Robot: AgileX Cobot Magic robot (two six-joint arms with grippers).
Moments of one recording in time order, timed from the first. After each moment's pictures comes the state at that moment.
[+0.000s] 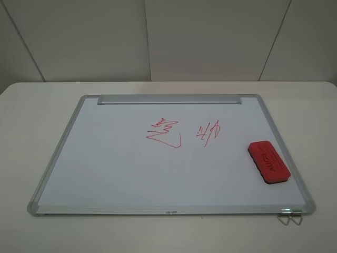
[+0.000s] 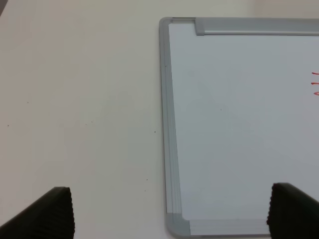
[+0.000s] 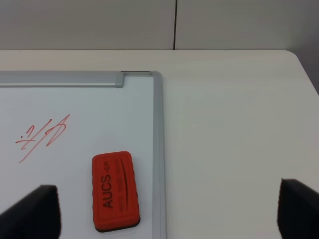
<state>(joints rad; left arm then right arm) -0.02 -0.01 -0.50 -0.04 1.06 0.00 -0.06 -0.01 -0.52 -0.05 1.06 0.01</state>
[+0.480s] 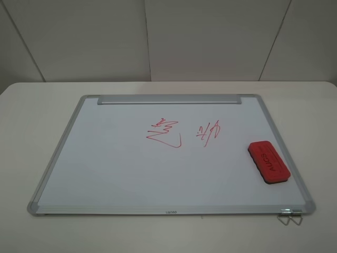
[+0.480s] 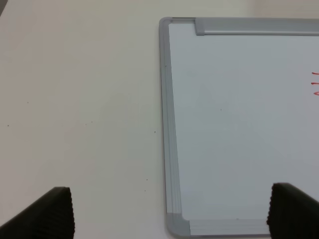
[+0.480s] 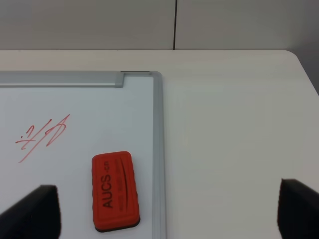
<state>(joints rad) -0.02 -0.01 -0.50 -0.04 1.06 0.00 -0.06 -0.01 -0.52 -0.05 1.06 0.01</state>
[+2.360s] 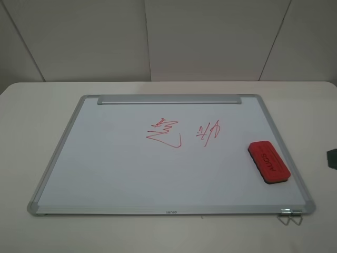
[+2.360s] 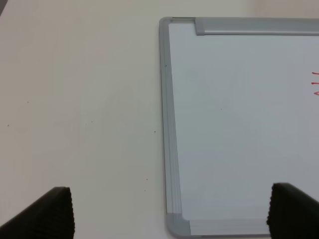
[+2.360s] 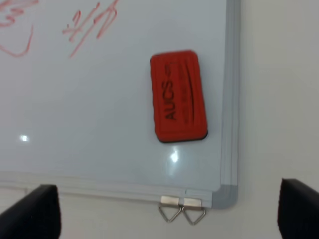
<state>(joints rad) -0.02 -0.01 -0.50 -0.04 1.06 0.00 0.06 0.65 -0.58 0.07 1.04 0.01</state>
